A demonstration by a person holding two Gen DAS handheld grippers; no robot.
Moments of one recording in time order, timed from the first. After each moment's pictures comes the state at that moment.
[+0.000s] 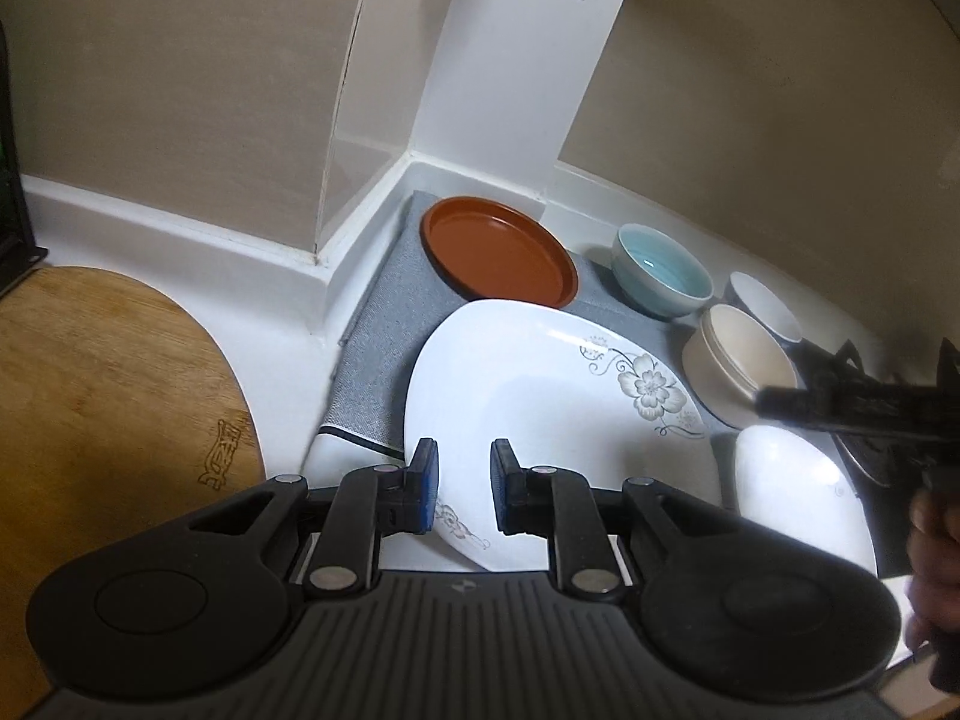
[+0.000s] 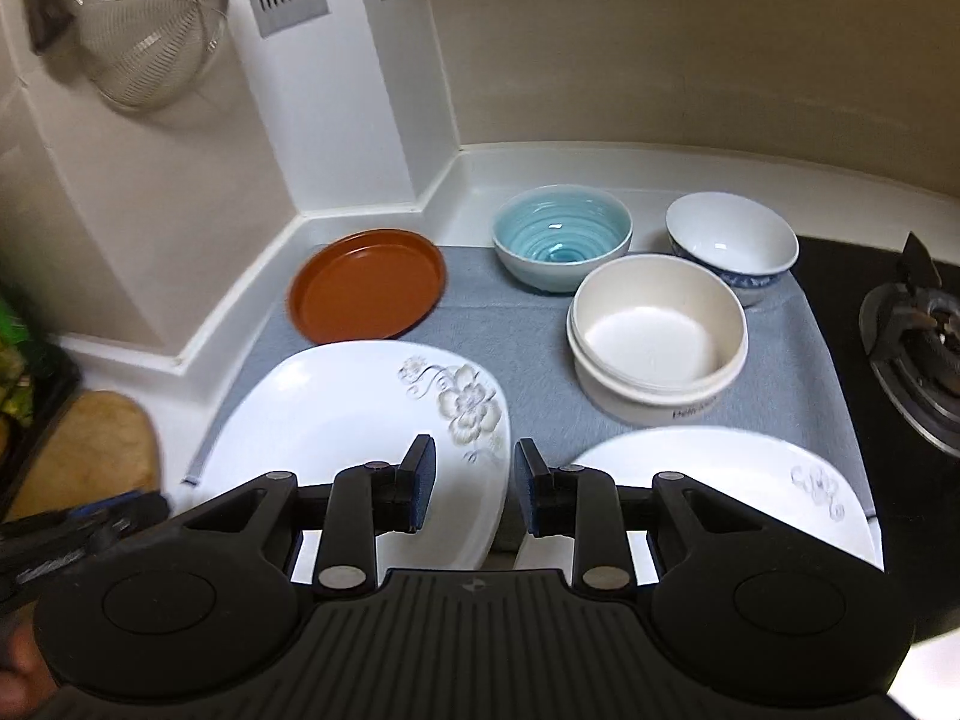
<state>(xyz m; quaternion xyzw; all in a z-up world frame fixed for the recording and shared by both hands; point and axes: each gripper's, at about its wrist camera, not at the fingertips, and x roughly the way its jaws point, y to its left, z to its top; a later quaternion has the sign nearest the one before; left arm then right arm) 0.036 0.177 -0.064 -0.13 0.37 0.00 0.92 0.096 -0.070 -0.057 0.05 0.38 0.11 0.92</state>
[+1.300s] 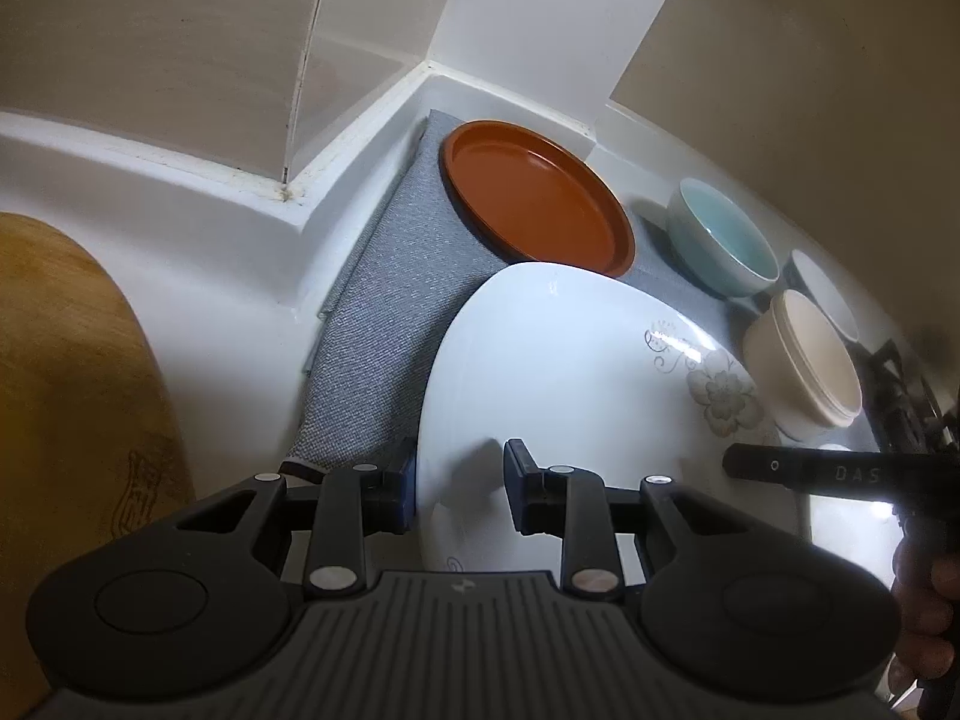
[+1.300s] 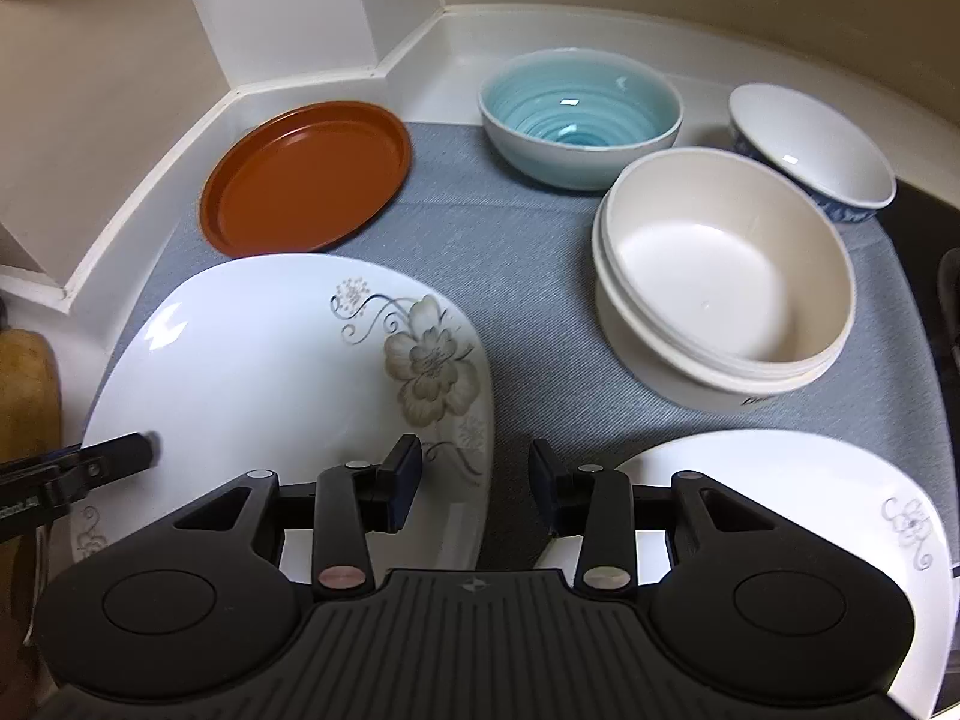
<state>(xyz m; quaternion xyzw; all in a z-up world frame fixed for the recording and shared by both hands) 0.118 0.189 -0.119 -0.16 0.43 -0.01 0.89 0.167 -0.052 -0.120 0.03 0.48 0.13 0.87</state>
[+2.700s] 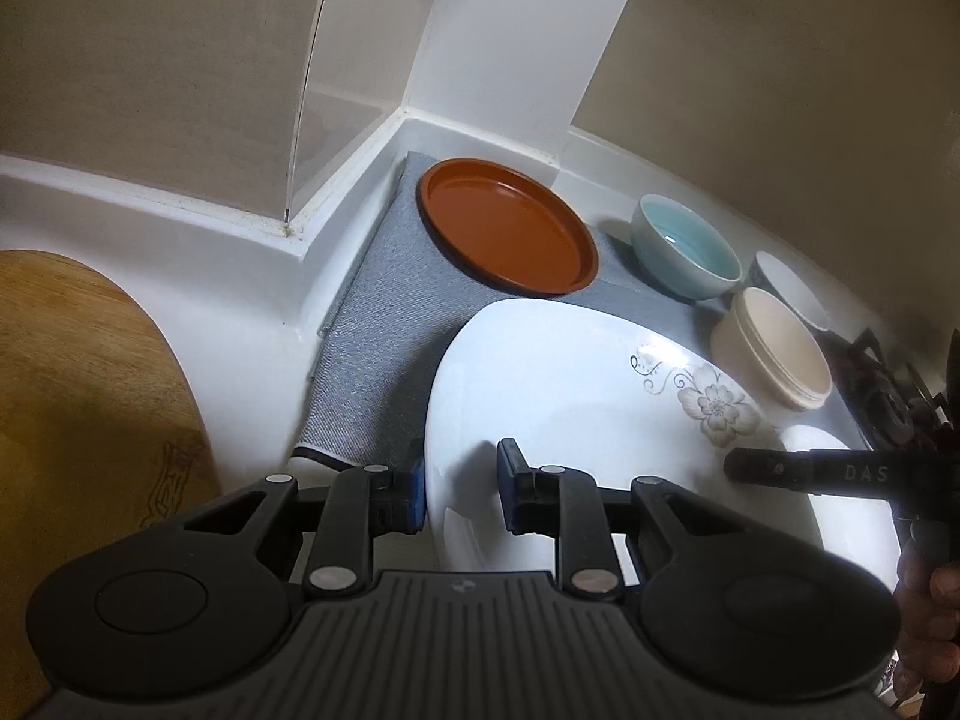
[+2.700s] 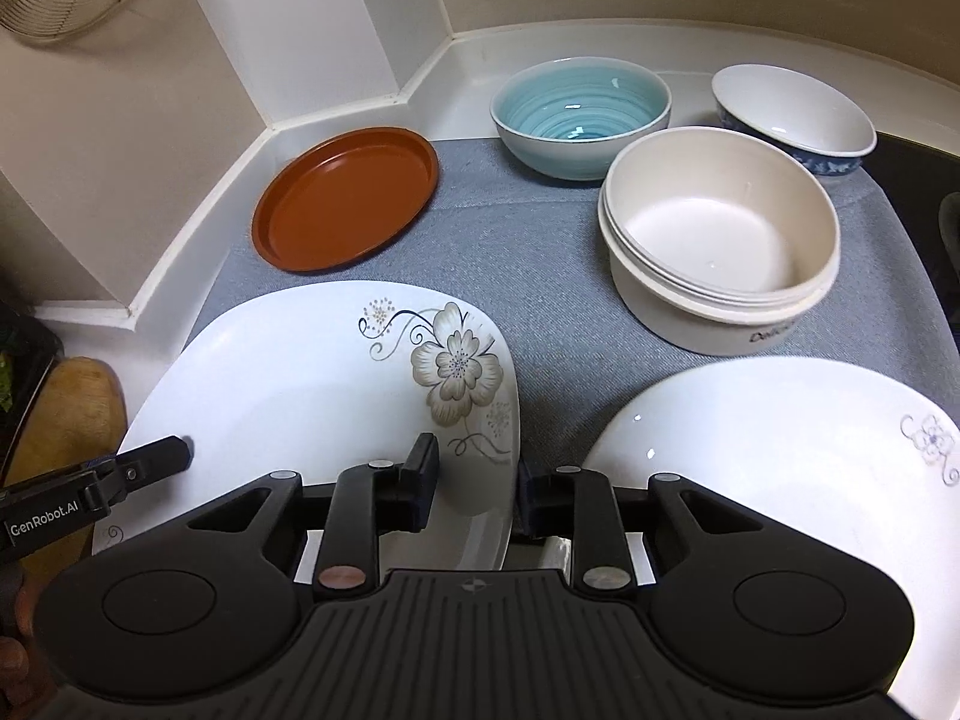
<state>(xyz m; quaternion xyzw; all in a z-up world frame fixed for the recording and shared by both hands) 0.087 0.178 -0.100 -0.14 0.39 -0.01 0.91 0.131 -0.068 -0.112 0.10 0.45 0.15 0.88</state>
